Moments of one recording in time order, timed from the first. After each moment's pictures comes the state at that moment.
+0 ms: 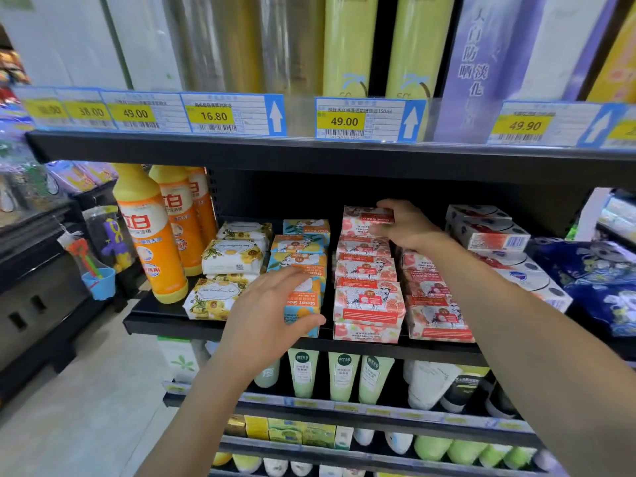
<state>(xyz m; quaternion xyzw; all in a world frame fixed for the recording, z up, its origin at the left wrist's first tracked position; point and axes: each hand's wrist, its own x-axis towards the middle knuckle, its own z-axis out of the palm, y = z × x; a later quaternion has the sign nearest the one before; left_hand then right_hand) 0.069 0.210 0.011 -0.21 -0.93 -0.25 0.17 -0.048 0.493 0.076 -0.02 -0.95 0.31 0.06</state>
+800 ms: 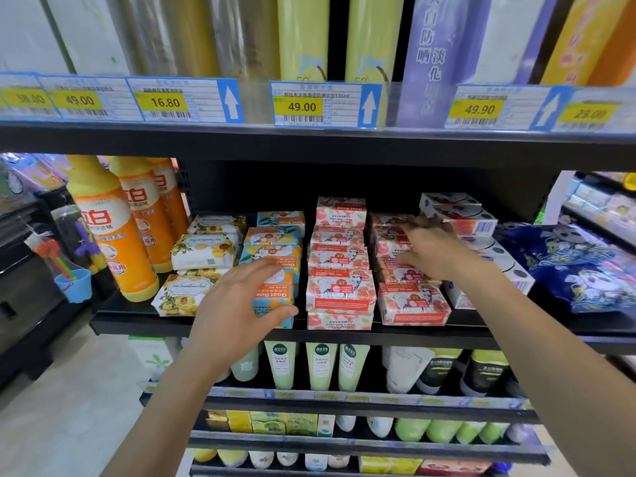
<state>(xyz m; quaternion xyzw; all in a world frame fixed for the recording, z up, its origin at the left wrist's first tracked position) 0.072 0.211 0.012 -0.21 -0.93 -0.26 0.16 0.030 0.549 0.058 -0.02 -1.00 0.01 0.04</state>
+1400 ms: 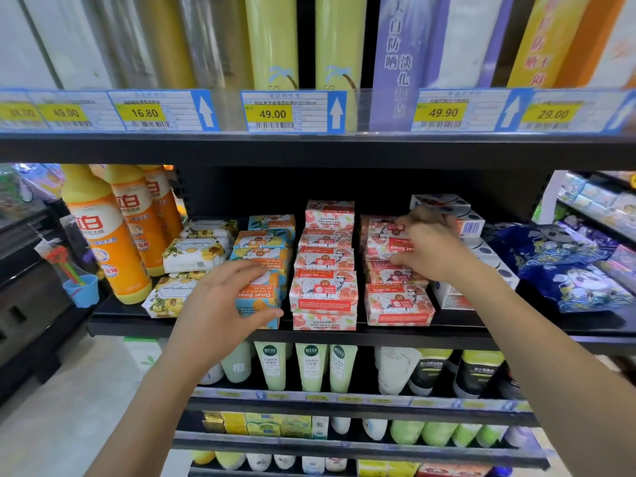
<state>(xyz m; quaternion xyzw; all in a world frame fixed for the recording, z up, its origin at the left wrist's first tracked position) 0.080 0.212 0.018 -0.22 -0.92 -0.25 0.19 0.046 0.562 0.064 -0.01 -0.99 0.03 0.12</state>
